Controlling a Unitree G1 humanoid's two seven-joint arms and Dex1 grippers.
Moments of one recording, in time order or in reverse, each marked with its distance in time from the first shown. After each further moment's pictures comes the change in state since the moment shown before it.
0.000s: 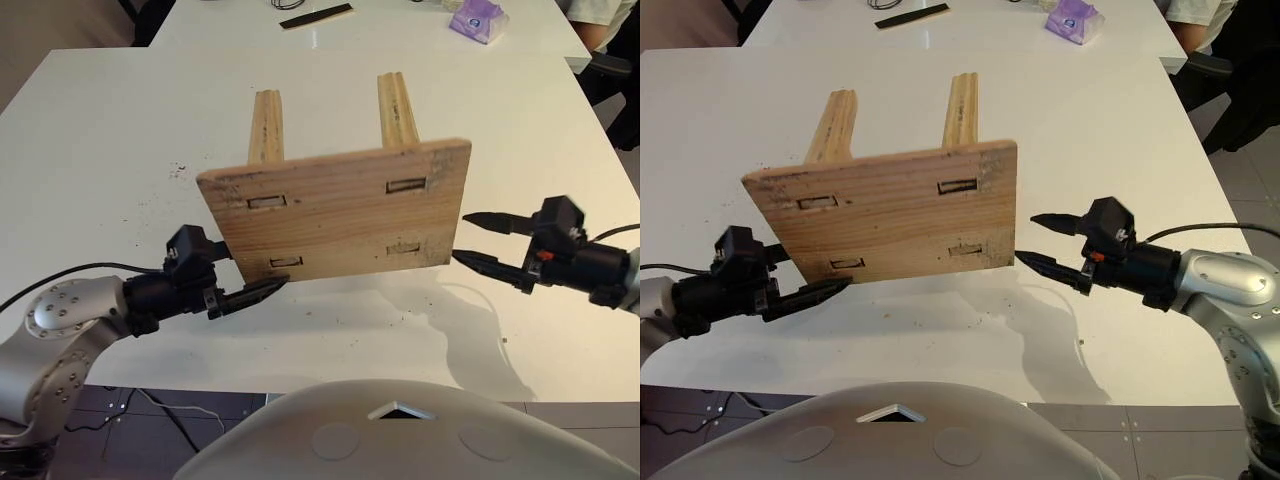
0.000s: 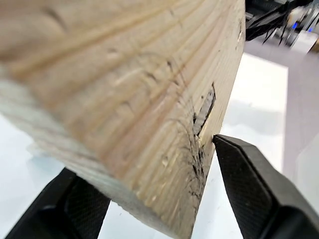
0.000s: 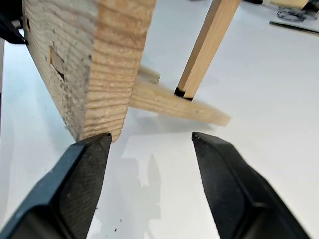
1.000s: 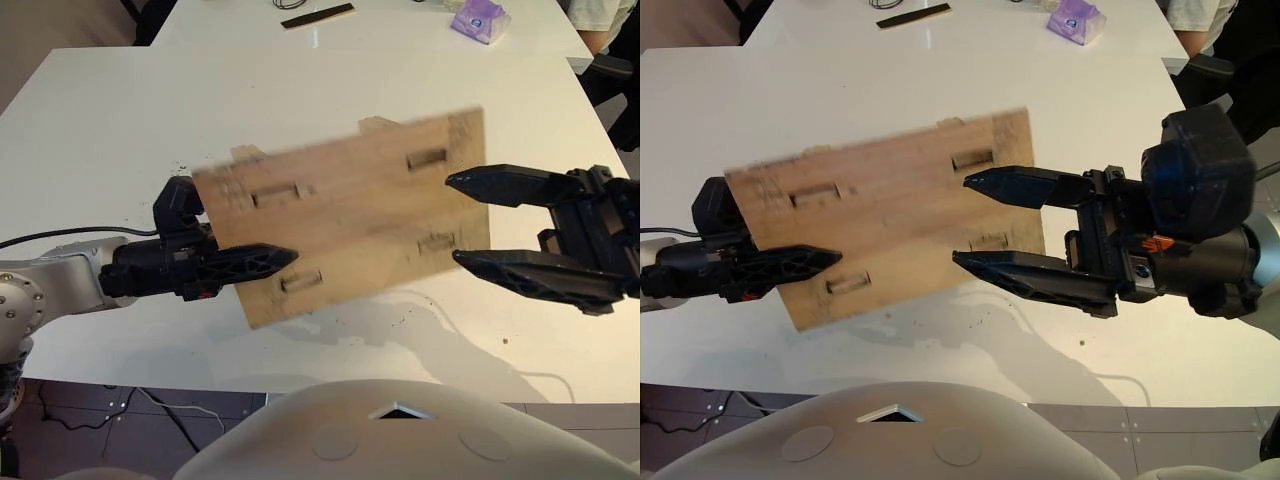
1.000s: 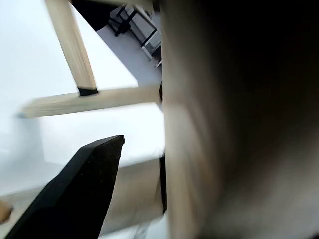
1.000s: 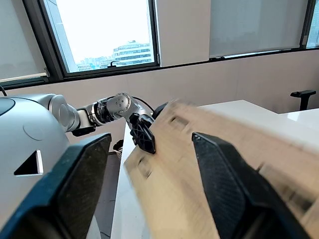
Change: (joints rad) left arm -0.372 0.183 -0.173 0.286 -0.977 0.407 0.269; right arm -0.267 -0.148 -0.089 -0.101 0.898 -0.016 -0.231
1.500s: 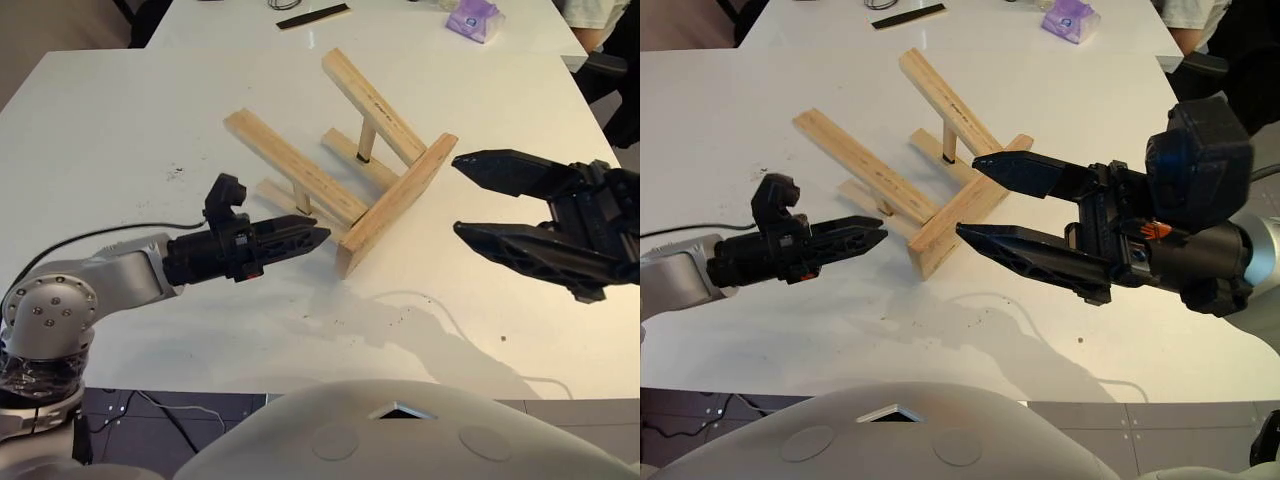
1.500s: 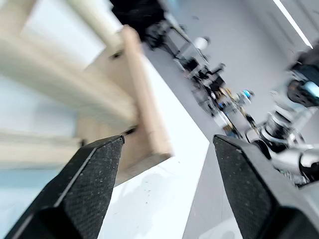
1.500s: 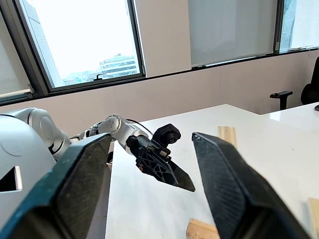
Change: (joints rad) left arm -0.022 -0.242 -0.026 -0.080 0.210 0.013 0.299; right arm 0.040 0.056 0.009 -0.021 -0.026 -0.023 -0.085
